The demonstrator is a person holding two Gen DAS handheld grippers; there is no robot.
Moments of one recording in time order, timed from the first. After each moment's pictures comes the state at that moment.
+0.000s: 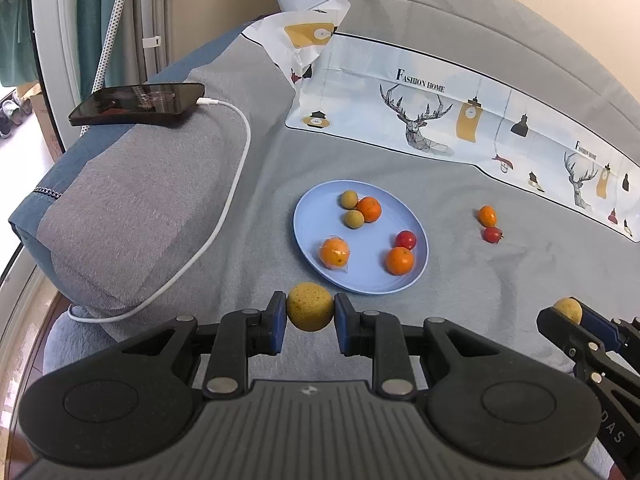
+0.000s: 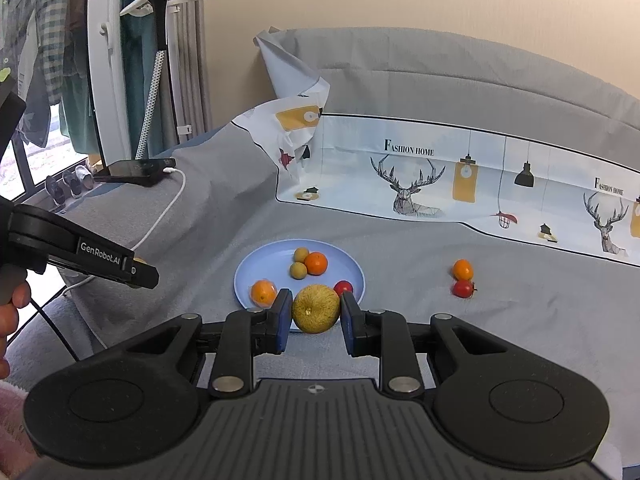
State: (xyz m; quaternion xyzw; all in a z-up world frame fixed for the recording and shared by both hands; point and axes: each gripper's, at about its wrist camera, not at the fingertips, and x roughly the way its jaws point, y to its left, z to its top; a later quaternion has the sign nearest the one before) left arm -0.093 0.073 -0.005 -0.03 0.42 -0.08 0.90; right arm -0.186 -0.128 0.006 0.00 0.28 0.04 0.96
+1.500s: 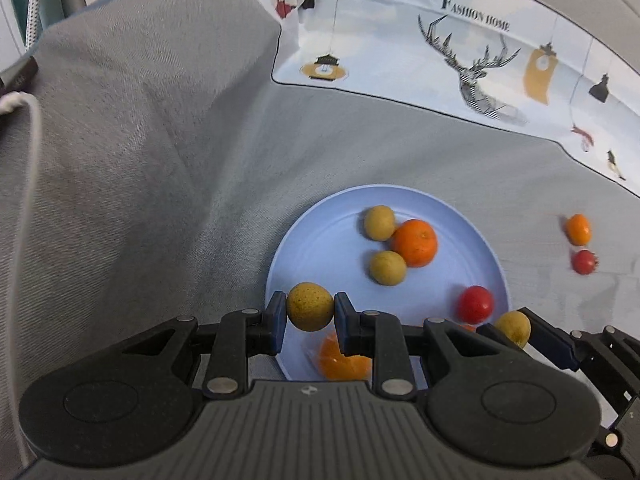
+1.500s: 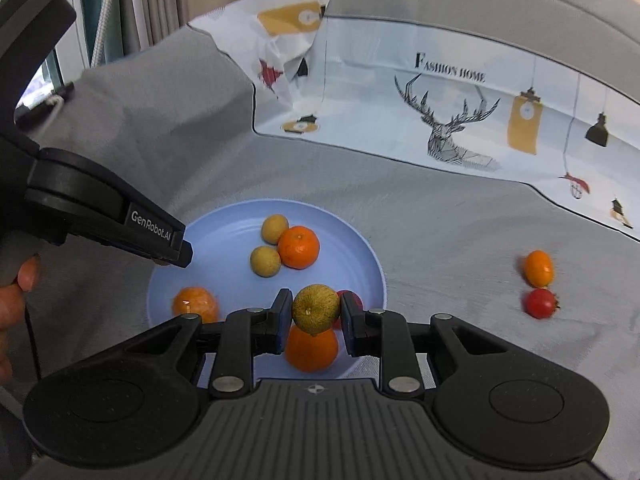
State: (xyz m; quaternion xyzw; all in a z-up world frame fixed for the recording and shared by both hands) left arm 0.107 0.006 -0.112 0.02 0.51 -0.04 0.86; right arm 0.029 -0.125 -0.113 -0.01 0.38 0.06 0.92
